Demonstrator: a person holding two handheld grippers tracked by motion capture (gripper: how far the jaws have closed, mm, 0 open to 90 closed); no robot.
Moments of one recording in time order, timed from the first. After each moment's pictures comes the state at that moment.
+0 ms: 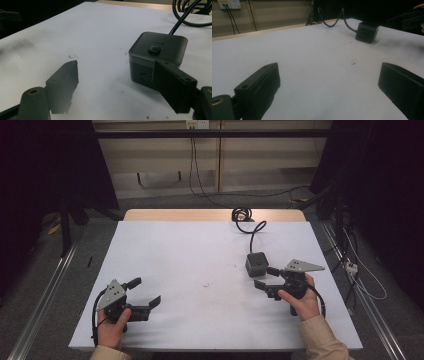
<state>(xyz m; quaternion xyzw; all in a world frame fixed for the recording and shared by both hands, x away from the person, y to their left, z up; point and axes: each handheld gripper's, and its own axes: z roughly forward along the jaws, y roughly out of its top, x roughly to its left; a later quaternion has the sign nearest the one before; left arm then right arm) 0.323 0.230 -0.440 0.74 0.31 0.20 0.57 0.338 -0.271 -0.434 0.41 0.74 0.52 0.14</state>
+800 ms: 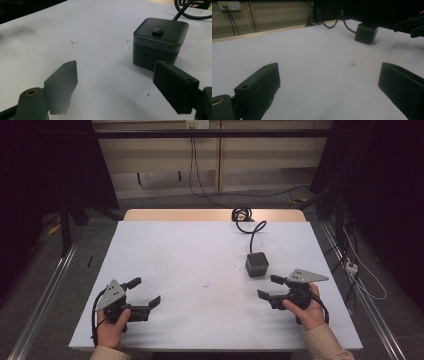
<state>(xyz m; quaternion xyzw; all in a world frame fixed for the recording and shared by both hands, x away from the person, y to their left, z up) 0.322 0.230 -0.439 0.73 0.31 0.20 0.57 0.315 -0.277 -0.440 0.39 0.75 0.50 0.15</state>
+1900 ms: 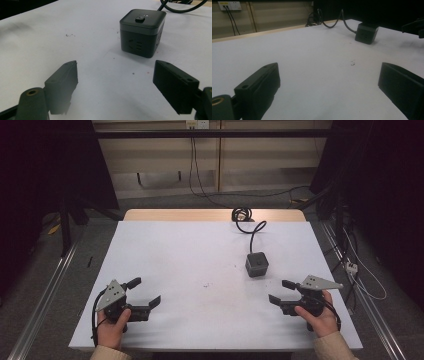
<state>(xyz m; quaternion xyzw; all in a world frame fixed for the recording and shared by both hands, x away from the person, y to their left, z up) 0.322 0.229 -0.439 0.73 0.31 0.20 0.57 0.294 -0.303 -0.444 0.41 0.75 0.50 0.17</state>
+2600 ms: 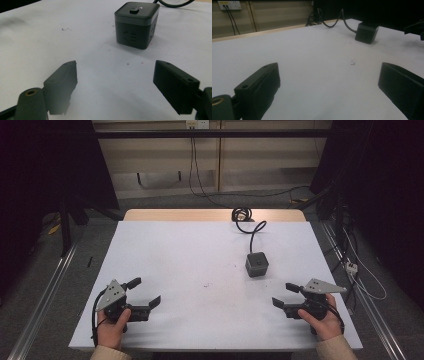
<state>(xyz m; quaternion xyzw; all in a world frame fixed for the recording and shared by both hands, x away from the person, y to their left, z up) 0.322 0.229 -0.439 0.73 0.31 0.20 0.57 0.287 -0.311 -0.449 0.41 0.75 0.49 0.18</state>
